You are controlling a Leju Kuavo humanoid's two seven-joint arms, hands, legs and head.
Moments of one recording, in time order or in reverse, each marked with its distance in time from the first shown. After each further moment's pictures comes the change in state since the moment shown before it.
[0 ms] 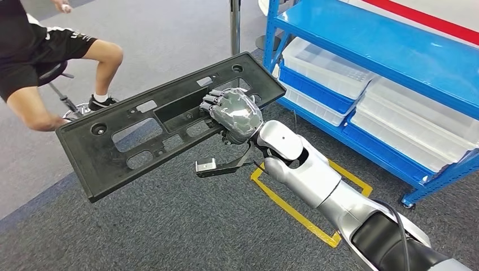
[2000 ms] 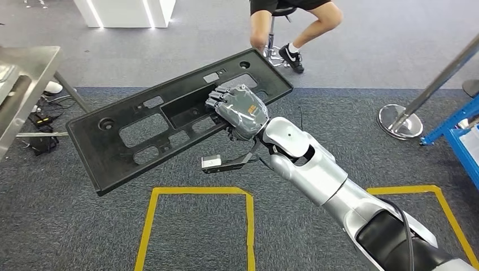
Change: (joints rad) left arm 0.001 -0.010 0.000 0.049 0.189 -0.093 0.000; right arm -0.002 -0.030 -0.008 -0.016 0.008 0.016 0.012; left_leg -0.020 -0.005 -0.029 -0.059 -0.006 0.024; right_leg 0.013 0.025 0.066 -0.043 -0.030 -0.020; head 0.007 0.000
